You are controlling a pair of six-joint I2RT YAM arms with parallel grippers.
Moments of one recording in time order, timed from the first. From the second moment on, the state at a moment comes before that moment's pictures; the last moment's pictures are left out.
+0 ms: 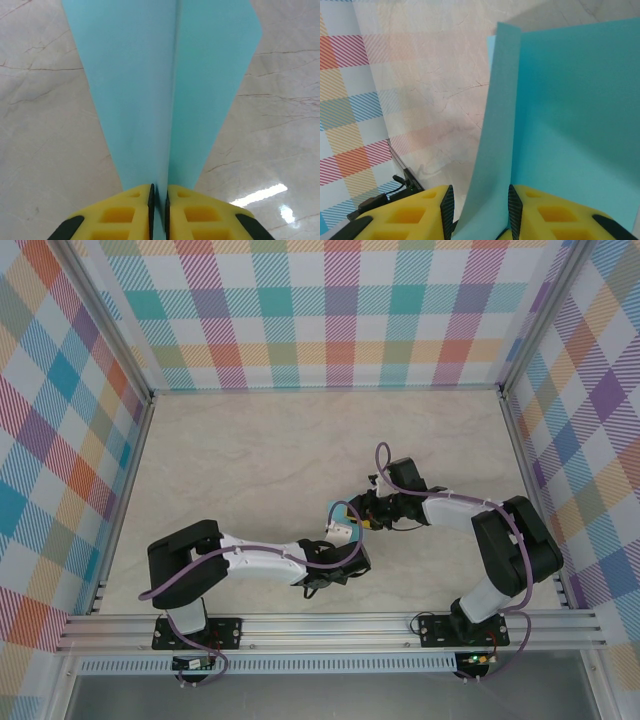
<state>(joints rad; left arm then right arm) -1.25 1.74 0.94 -0.40 -0.44 -0.83 0.46 1.59 0.73 -0.08 -0.74 0.80</state>
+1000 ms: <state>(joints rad) -1.04 1.58 0.66 0.04 -0.02 -0.76 0.47 1.26 0.56 -0.22 -0.58 0.81</state>
